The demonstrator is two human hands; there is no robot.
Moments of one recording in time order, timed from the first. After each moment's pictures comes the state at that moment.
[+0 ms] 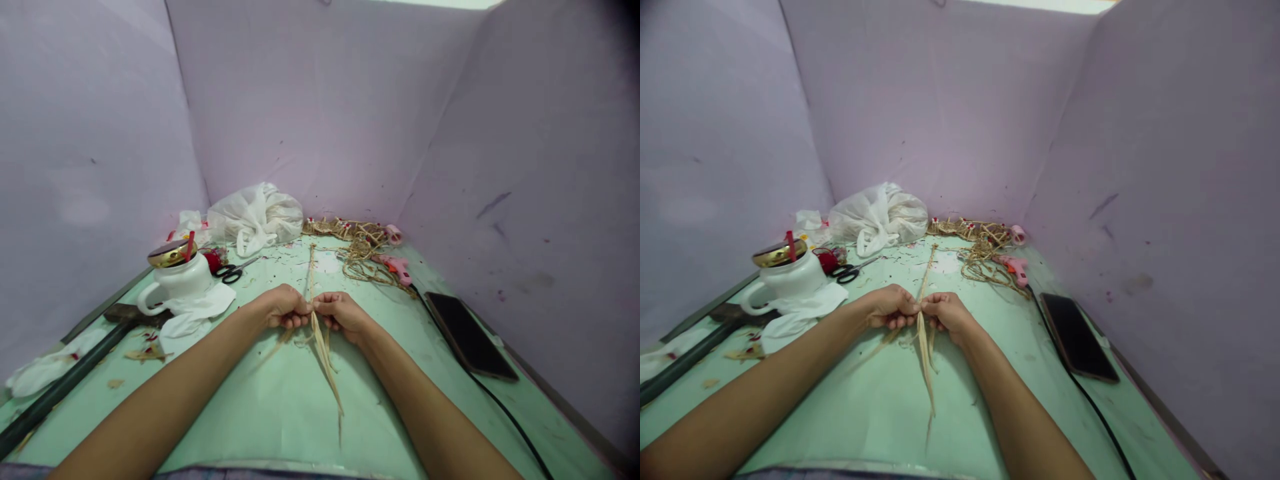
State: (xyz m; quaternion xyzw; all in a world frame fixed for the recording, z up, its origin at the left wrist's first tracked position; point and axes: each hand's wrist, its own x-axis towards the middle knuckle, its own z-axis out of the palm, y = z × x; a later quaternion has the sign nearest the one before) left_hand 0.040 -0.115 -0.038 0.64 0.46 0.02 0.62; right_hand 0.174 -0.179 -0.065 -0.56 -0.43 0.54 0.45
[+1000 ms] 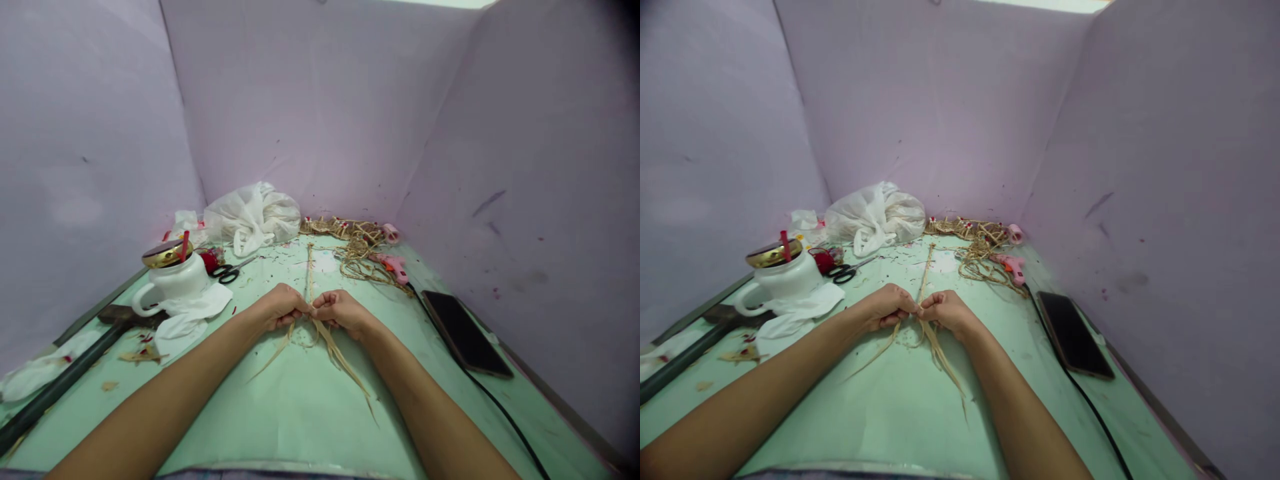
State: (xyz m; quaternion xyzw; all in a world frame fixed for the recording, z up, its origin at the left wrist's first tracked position) left_hand 0.042 -0.119 -0.044 0.63 0.46 0.10 0.62; right_hand 0.182 -0.179 -0.064 -0.59 -0.44 0.53 0.42
